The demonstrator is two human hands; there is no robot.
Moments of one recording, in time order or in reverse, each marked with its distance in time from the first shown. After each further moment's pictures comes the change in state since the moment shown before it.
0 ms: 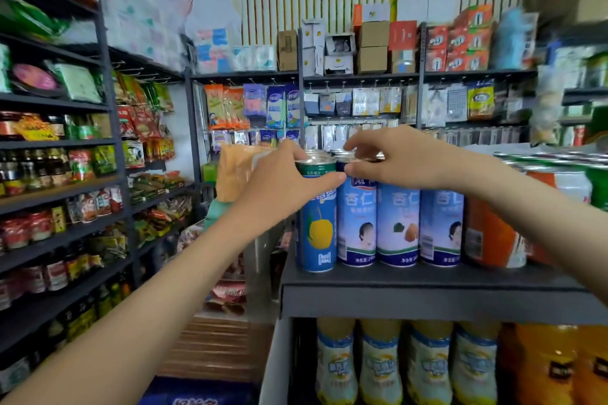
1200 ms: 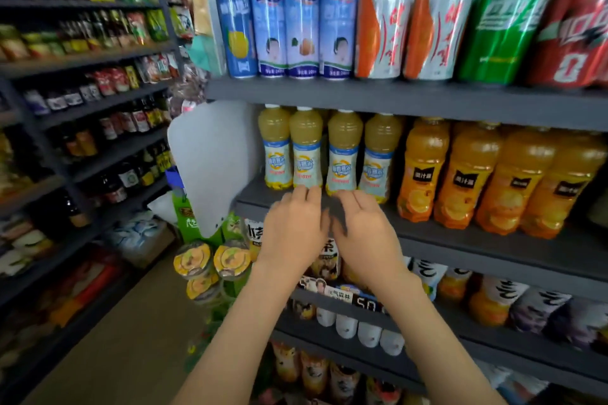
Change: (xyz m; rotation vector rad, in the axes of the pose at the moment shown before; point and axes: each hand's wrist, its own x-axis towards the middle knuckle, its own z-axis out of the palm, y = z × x) left_hand -0.283 0.109 0.200 0.663 -0.092 -0.099; right_hand -0.302 0.084 0.183 0.288 0.237 -0.063
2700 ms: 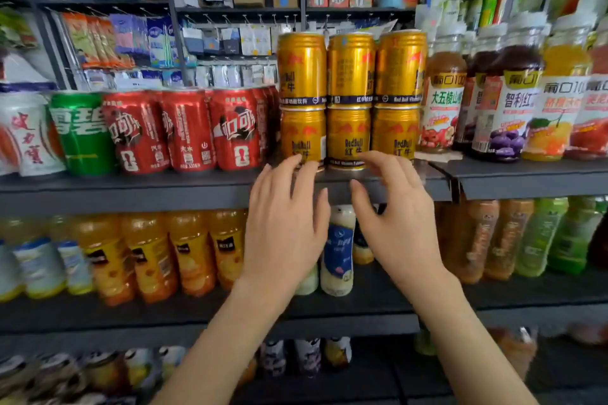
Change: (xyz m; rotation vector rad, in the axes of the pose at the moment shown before) left_hand 0.087 0.470 -0.035 -0.434 0.492 0.315; right_hand -0.080 0.307 -0.390 -0.030 0.491 0.136
